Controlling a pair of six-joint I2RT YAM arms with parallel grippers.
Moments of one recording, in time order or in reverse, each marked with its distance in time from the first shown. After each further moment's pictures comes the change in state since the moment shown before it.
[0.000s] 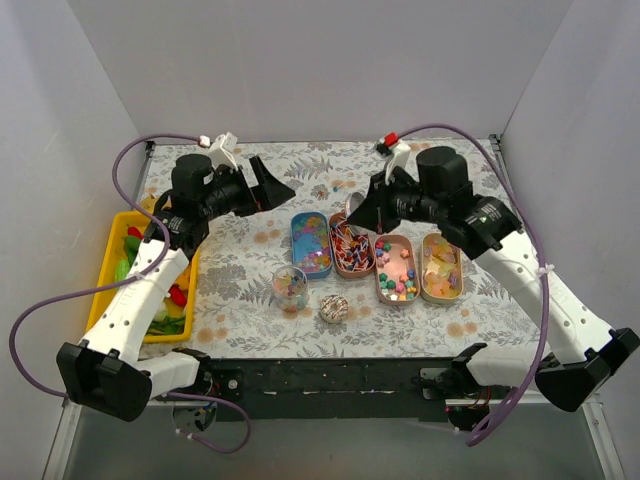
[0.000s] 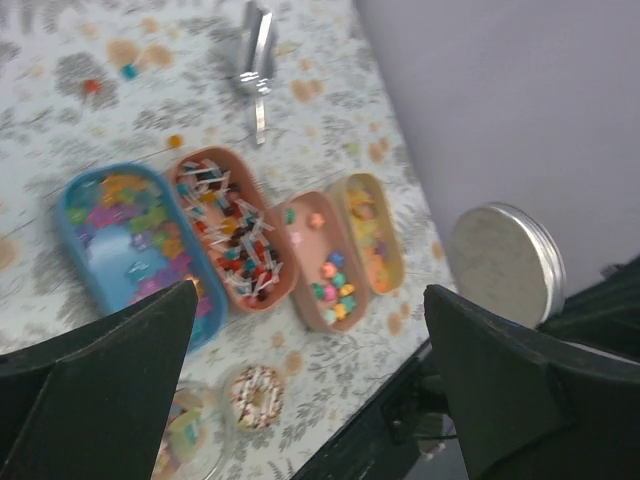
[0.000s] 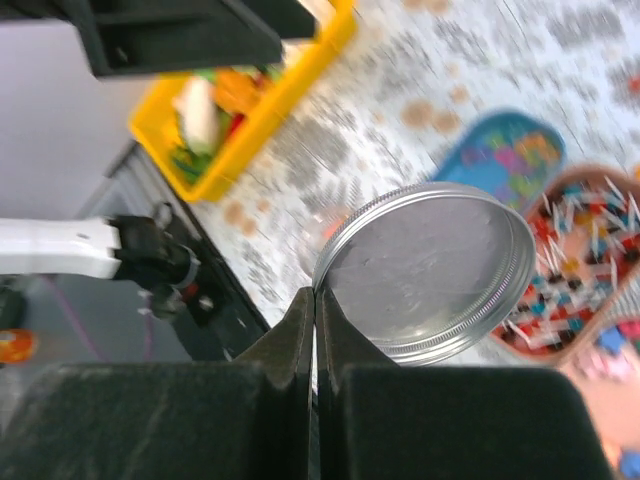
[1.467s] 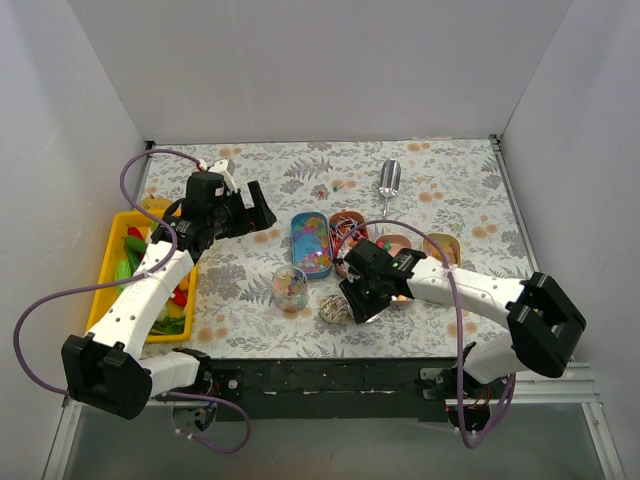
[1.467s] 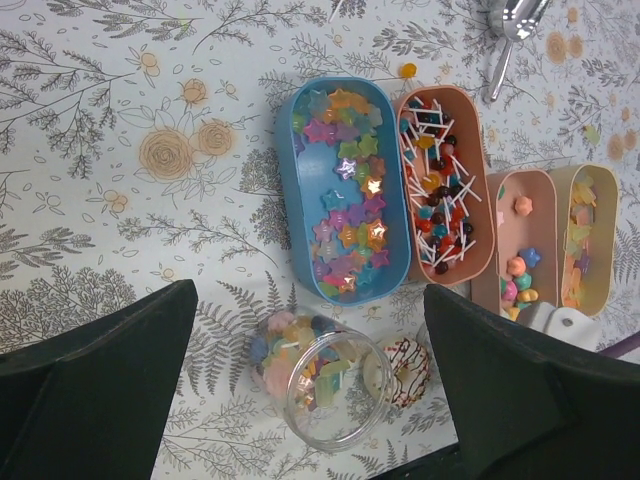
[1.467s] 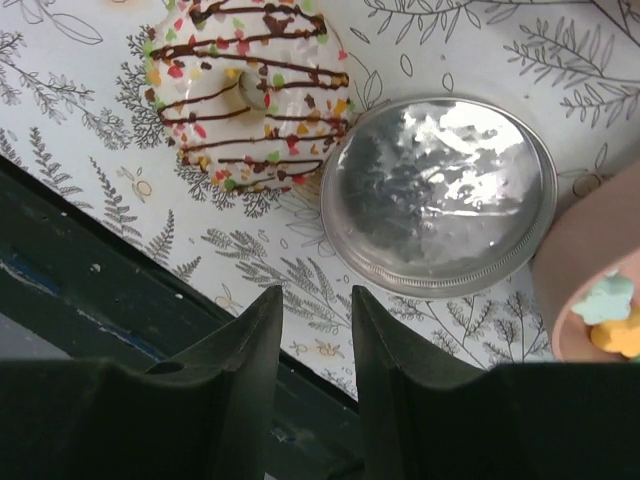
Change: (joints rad) left arm -0.001 0.010 -0.080 -0.181 -0.286 0.108; right arm 0.256 0.191 -0.515 -0.020 0.251 -0.008
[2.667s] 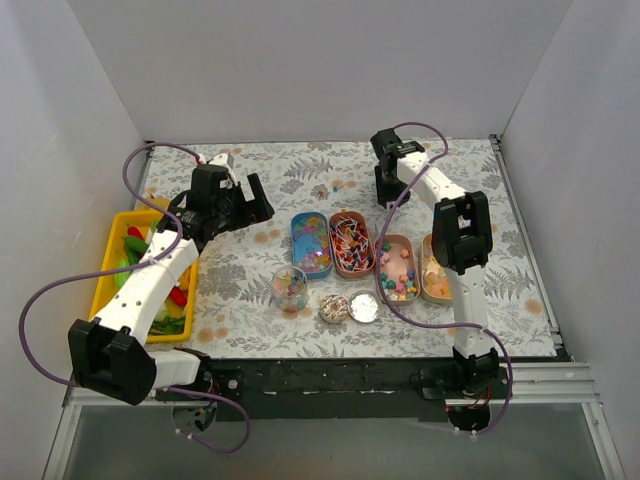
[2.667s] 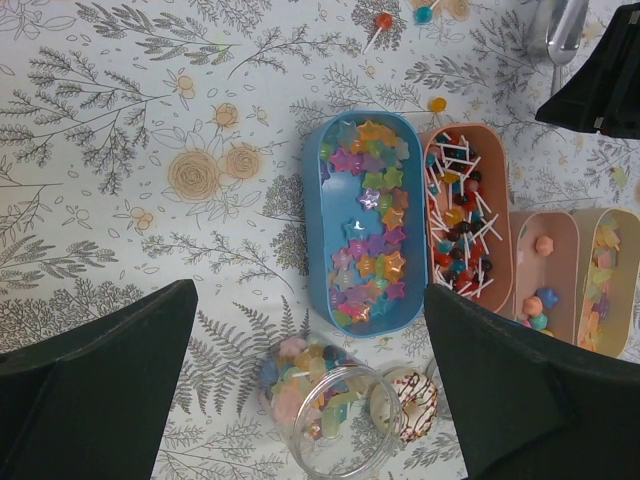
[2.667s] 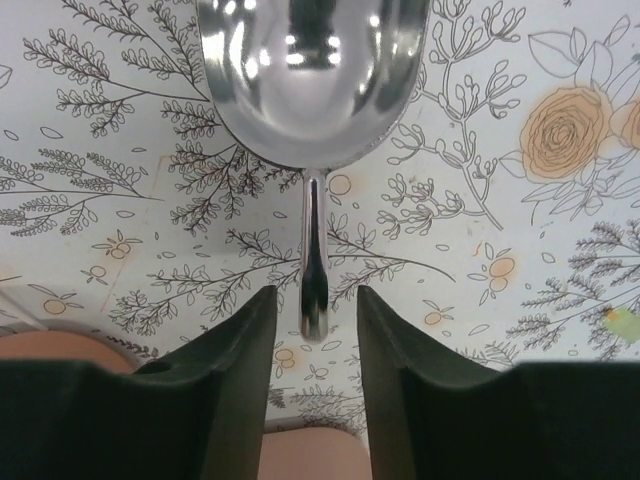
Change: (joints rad) left arm 0.000 0.073 0.053 0.001 -0.086 -0.025; right arm -0.570 0.890 1.113 -0.224 0.363 -0.050
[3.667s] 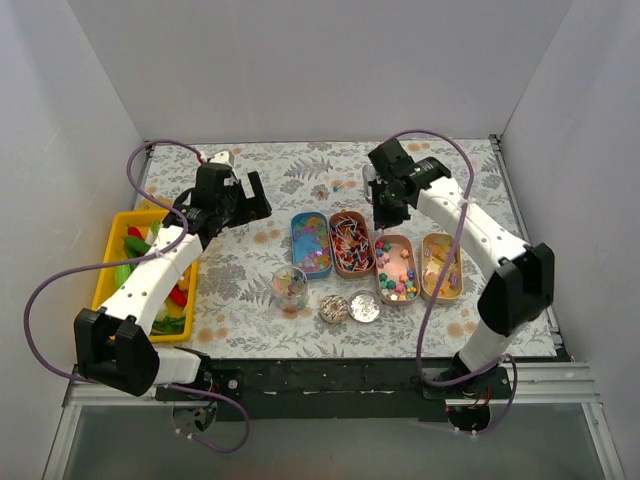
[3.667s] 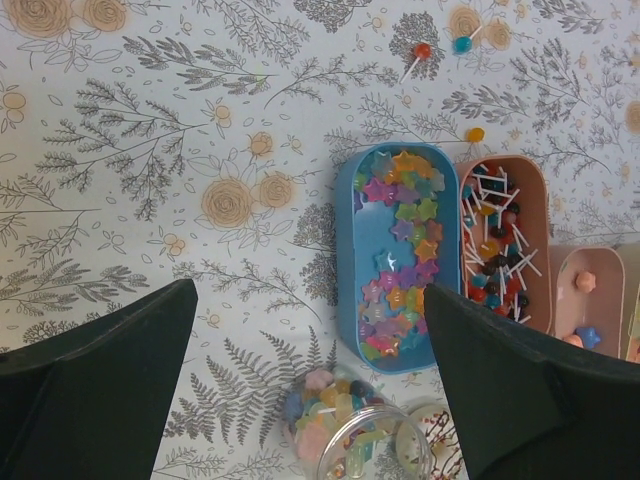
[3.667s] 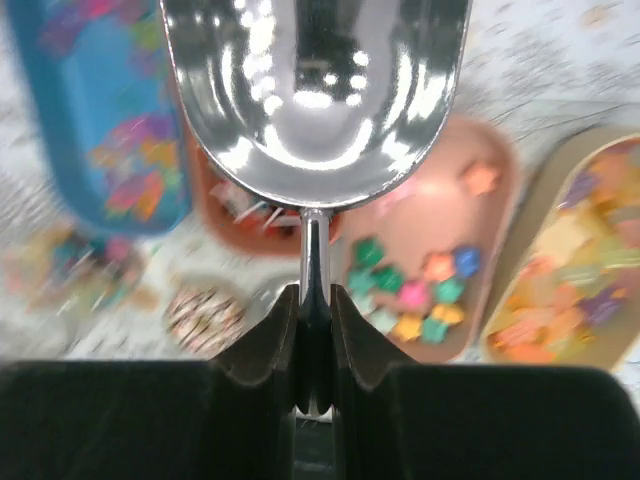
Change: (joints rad) left arm 0.000 0.053 -0.002 0.052 -0.085 0.028; right arm 0.219 -0.671 -0.417 -0.148 -0.227 0.212
